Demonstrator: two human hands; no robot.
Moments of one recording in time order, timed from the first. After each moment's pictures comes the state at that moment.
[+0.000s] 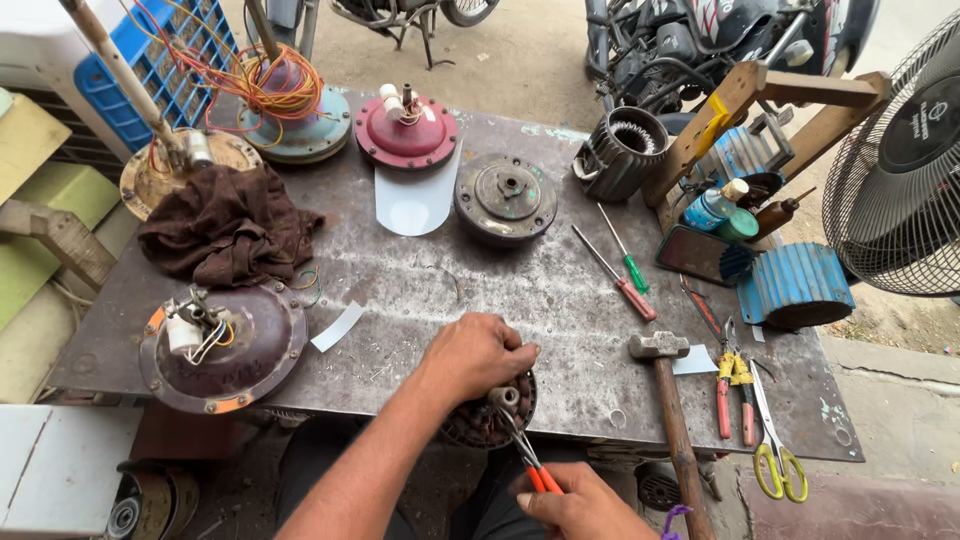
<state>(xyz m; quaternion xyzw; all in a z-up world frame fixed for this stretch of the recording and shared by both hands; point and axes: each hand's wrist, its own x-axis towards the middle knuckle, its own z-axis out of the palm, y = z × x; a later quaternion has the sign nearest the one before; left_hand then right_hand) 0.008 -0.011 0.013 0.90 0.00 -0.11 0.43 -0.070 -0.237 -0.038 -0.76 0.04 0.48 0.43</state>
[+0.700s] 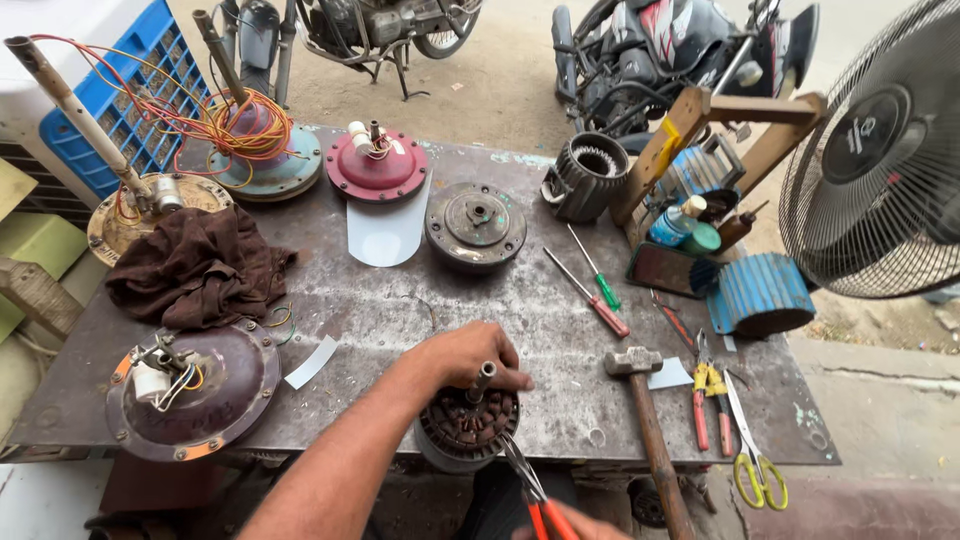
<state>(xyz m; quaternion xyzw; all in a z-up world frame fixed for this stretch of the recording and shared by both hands) 0.069 -0.019 0.001 0.87 -0.16 -0.27 0.37 -0.065 -0.304 -0.141 -0.68 0.02 0.49 0.55</state>
